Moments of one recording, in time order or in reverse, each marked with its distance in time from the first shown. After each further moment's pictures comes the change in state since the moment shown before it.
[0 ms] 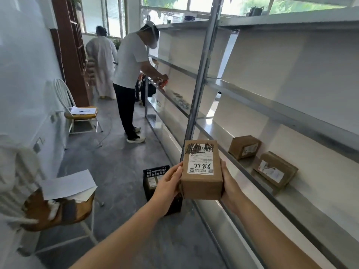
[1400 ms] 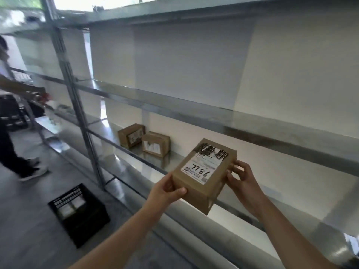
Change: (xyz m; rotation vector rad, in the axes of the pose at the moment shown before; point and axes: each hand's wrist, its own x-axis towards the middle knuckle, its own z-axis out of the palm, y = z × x) left_hand -0.132 -0.166 0.373 0.305 -0.642 -0.004; right_hand -0.323 0.018 -0.428 0.130 0.624 -0.277
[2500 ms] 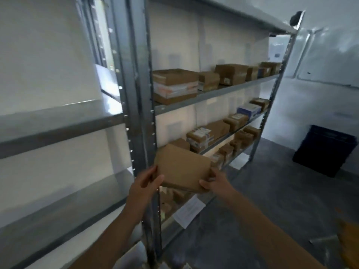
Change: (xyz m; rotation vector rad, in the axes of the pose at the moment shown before) left_hand -0.045 -0.077 0.403 0.096 -0.964 -0.106; right_hand -0.367 0.018 -0.276 -0.358 1.259 0.300
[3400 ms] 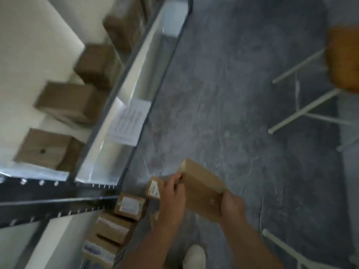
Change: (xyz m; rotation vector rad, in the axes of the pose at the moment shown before) left_hand 0.006 -0.512 0.308 0.561 -0.545 -0.459; right_hand 0.031 0.589 0.077 0.562 0.949 1.183
